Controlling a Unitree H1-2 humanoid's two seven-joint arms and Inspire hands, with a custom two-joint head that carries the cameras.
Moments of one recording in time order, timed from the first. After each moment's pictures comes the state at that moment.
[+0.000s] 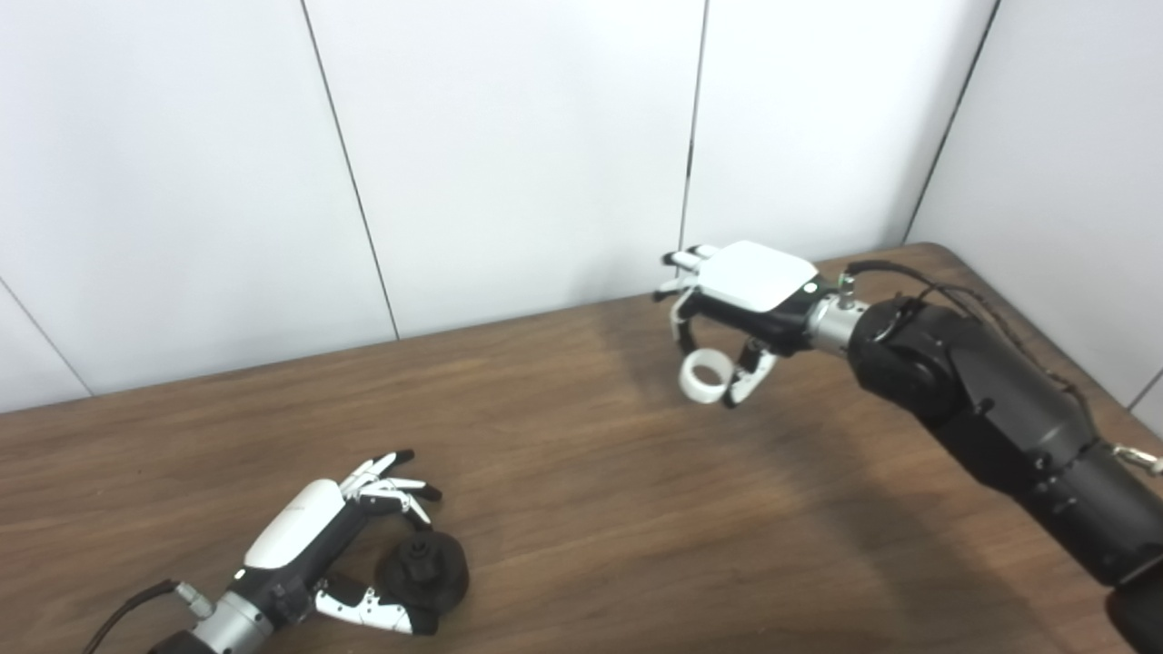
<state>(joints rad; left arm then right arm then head) -0.42 0.53 -0.62 0.34 0.32 -0.46 0.04 -0.56 -0.70 0.31 -0.01 -0.76 -0.17 0.39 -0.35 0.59</state>
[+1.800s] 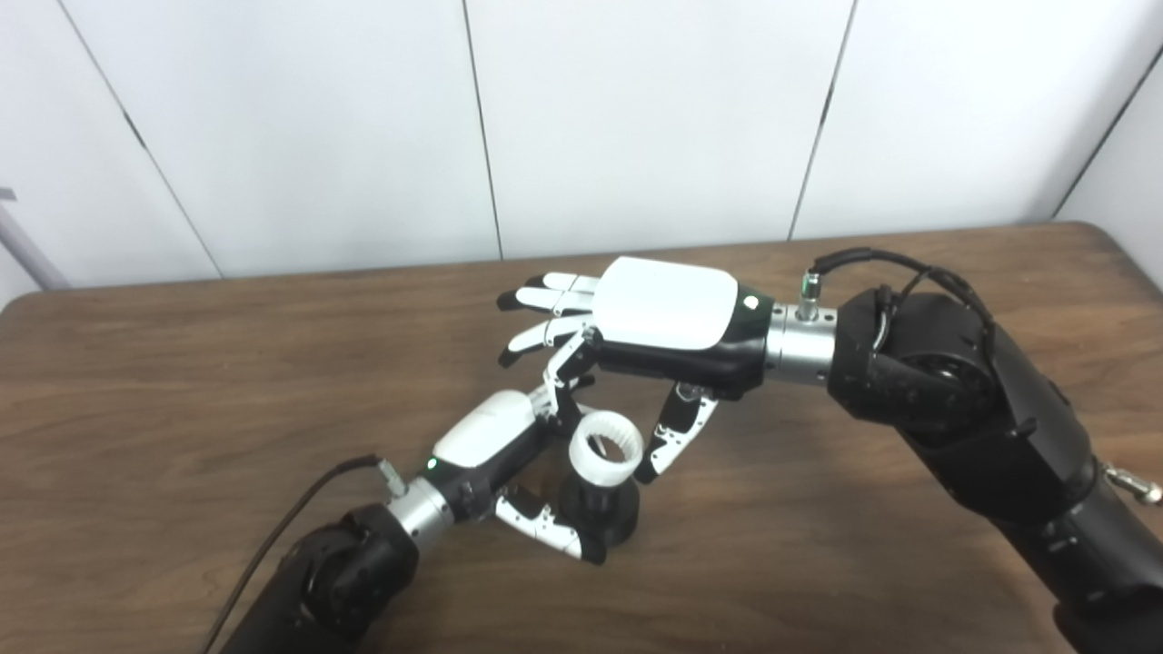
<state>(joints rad) -0.33 0.30 -0.41 0.17 0.52 -0.37 -0.23 -0.63 -0.46 0.40 -0.35 -0.46 -0.25 0.71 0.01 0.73</state>
